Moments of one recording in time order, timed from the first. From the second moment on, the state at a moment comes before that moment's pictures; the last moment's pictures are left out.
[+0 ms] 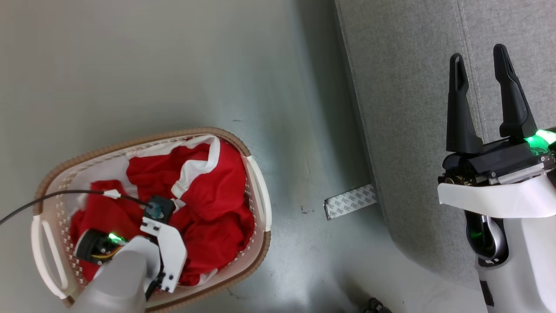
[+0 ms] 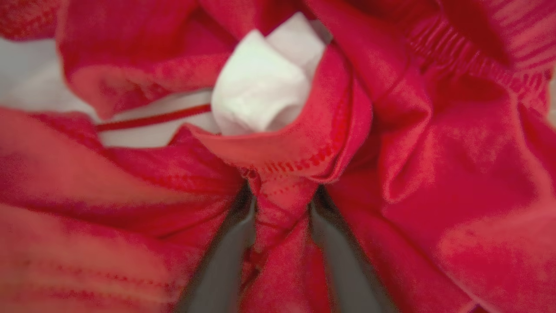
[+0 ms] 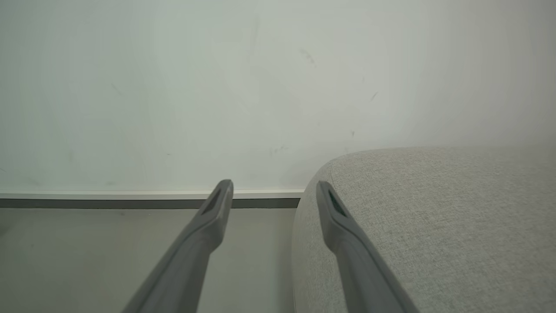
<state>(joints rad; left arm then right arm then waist) -0.77 0.19 -0.56 1.25 -0.17 -0.13 0.08 -0.52 -0.05 0.14 0.01 0.34 0.13 -0.26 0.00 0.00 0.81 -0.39</state>
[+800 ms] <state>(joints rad) -0.61 0.10 -0.65 1.09 -0.43 -0.13 -0.23 -0.37 -0.07 0.08 0.10 0.28 0.13 -0.26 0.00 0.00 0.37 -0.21</state>
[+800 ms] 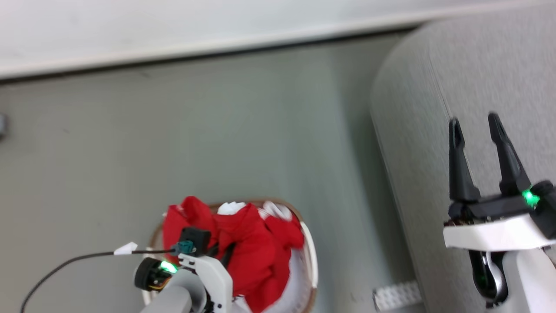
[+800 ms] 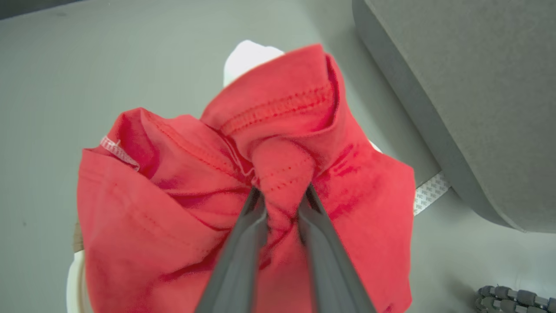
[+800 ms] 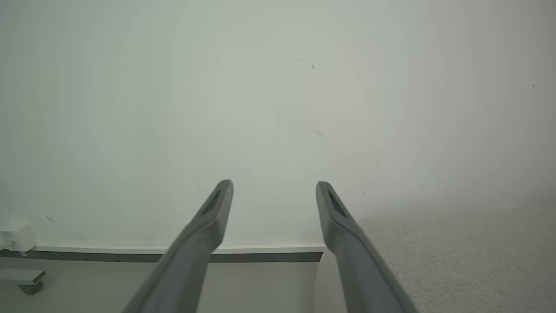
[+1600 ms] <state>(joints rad) -0.46 0.20 -0.58 0.37 -0.49 -0.05 -0.26 -0.12 -0.07 0.09 0.18 0.29 0.13 -0.26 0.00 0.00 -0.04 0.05</state>
